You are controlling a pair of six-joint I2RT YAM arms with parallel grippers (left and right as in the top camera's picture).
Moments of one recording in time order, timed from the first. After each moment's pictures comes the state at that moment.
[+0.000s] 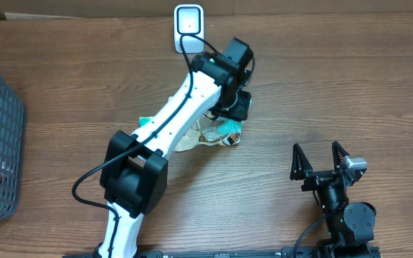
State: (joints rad) left arm -0.61 2.14 1.92 -1.12 0.20 -0.29; right arm 0.12 0.01 0.02 -0.03 -0.02 0.25
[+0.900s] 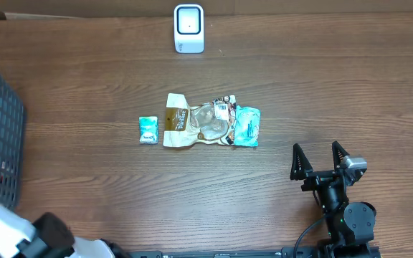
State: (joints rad) left arm 0.75 1.68 2.25 -1.54 -0.01 -0.32; right arm 0.12 0.01 0.02 -0.03 -0.02 0.25
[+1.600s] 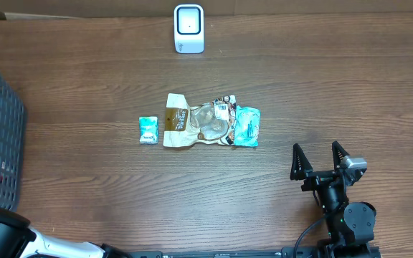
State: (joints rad) left arm 1.11 1.94 1.73 -1.26 0.01 -0.39; right arm 0.12 0.01 0.02 -0.03 -0.02 0.25
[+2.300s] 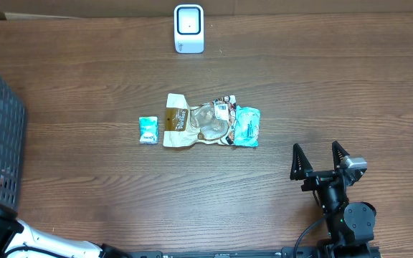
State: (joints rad) left arm 1.11 2.08 1.72 -1.31 -0.02 -0.36; right arm 0.12 0.01 0.02 -0.03 -0.02 0.25
